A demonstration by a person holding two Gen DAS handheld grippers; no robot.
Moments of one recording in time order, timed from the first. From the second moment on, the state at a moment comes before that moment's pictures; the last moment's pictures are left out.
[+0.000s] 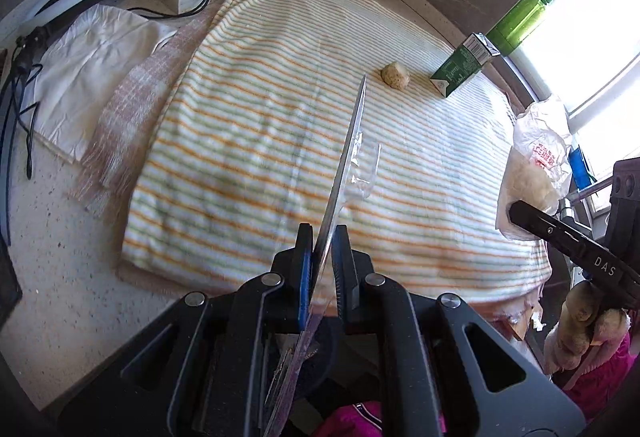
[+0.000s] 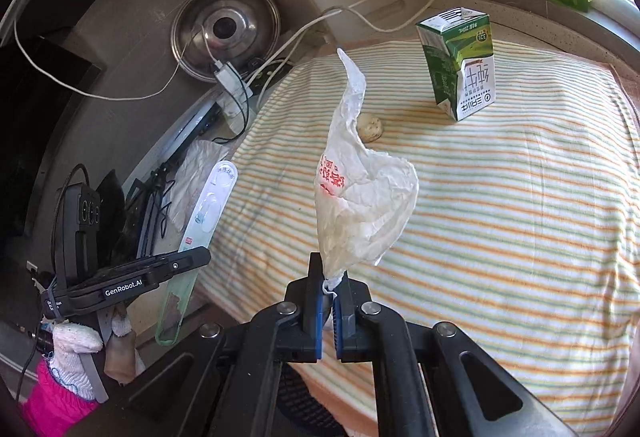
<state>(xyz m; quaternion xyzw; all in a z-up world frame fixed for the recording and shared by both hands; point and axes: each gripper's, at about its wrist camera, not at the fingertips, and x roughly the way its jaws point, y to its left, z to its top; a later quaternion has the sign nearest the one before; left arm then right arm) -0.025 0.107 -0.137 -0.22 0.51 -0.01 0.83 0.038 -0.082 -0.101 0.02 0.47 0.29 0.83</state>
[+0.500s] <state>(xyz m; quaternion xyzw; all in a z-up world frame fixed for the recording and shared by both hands) -0.109 0.099 -0.156 -0.21 0.53 -0.01 0.82 -0.050 -0.054 -0.131 -0.01 0.50 0.31 0.81</state>
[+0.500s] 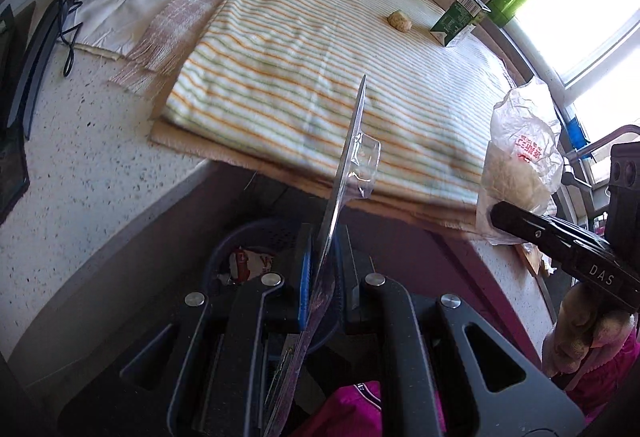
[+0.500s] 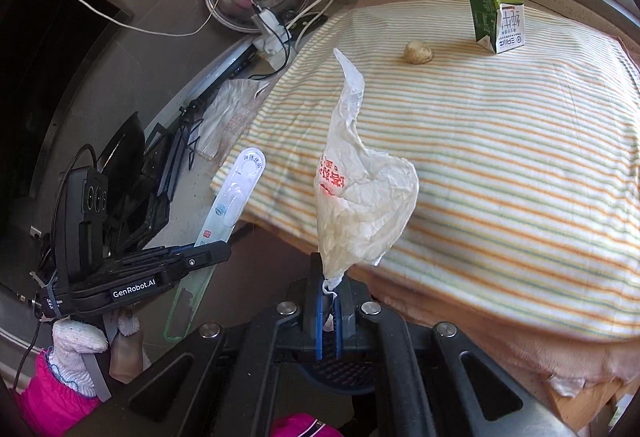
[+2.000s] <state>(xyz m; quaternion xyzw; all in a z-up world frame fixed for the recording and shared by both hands) -0.158 0.079 -0.327 -0.20 0.68 0.00 0.71 -0.111 -0.019 -0.312 -0.09 0.63 0.26 0.73</state>
